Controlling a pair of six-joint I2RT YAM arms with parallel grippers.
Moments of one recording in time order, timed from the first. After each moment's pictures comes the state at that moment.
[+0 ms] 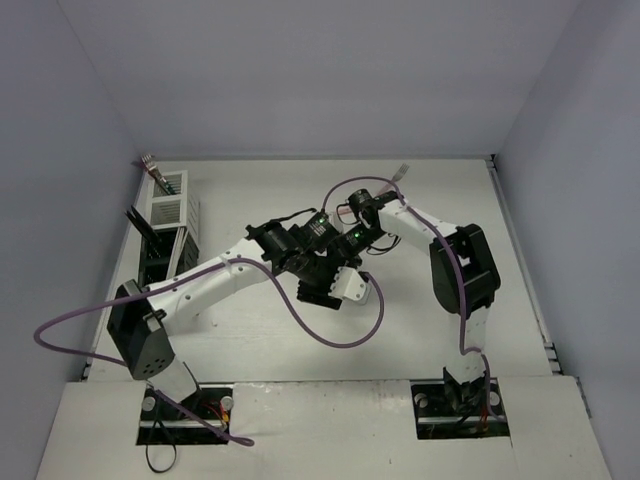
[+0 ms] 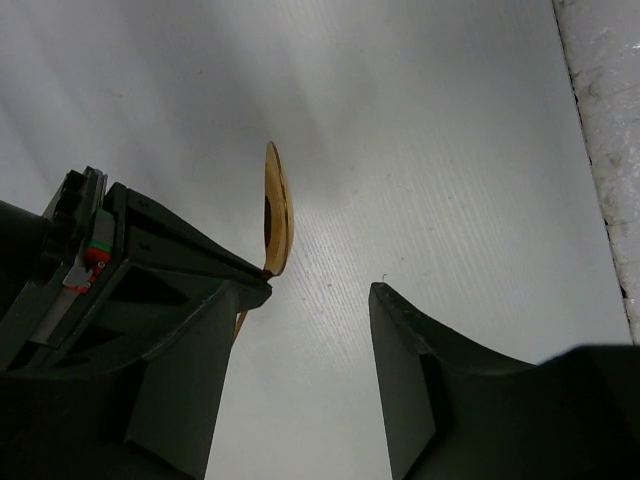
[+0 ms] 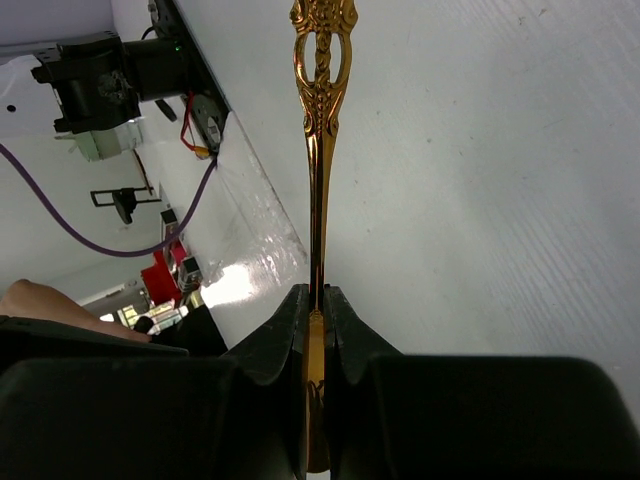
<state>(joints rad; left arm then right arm) -0.92 1.60 1.47 -0.97 0.41 1.00 0.49 2.00 1.46 -0.90 -0.98 -0.02</state>
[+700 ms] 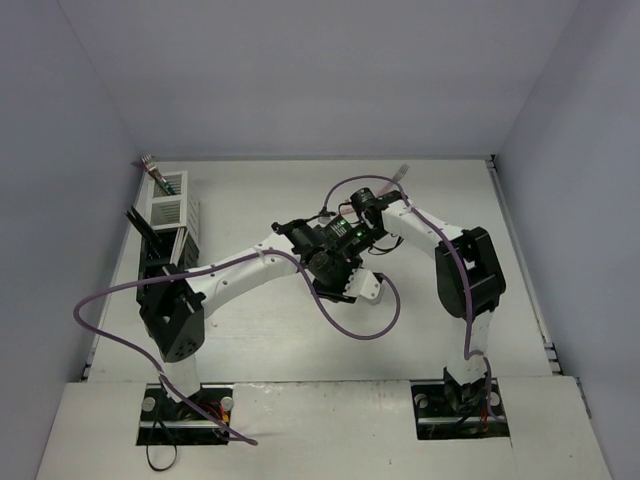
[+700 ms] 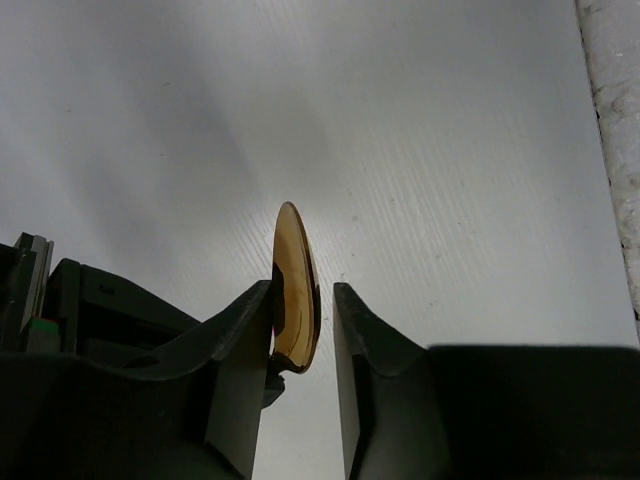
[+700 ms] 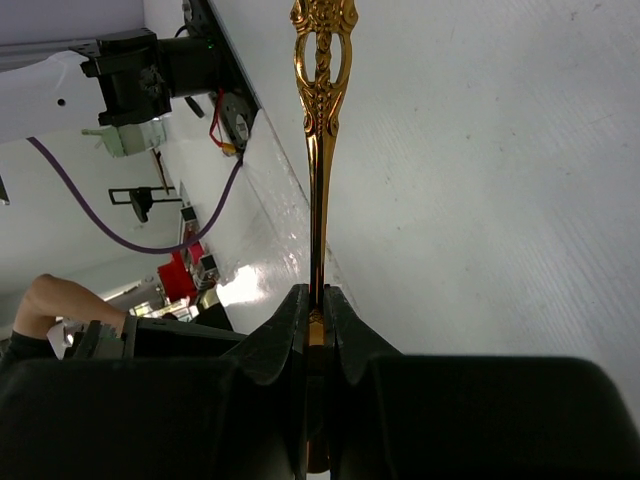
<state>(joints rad) -0.92 1.78 1.57 -0.98 0.43 0.99 0.49 1.96 1.45 -0.90 -1.02 0.00</state>
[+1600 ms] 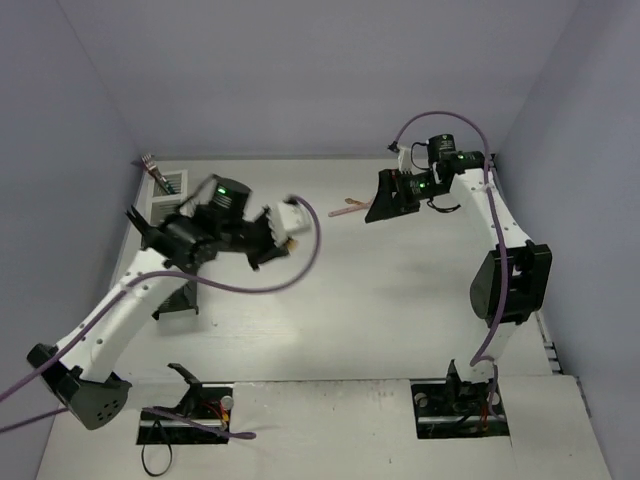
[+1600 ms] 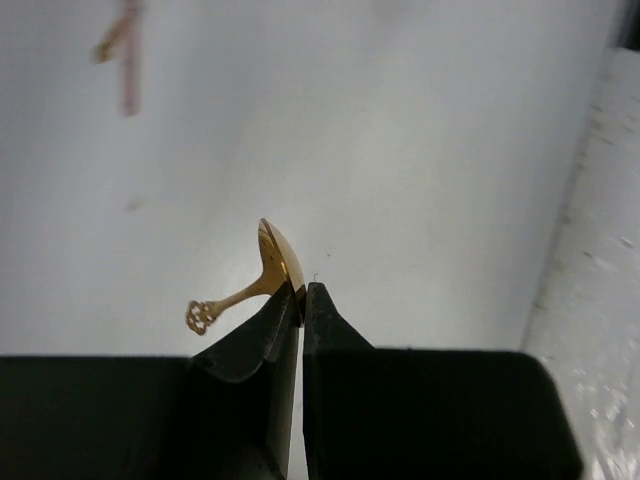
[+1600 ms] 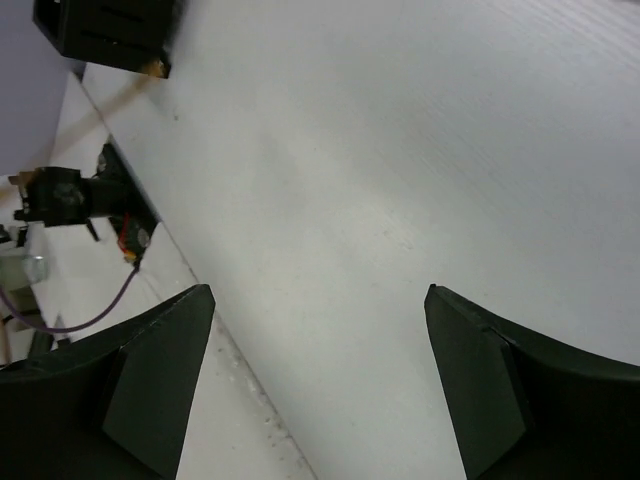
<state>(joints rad) -0.73 1.28 1.43 -0.96 0.43 0.57 0.15 1.84 1.68 -0.99 -0.90 -0.16</state>
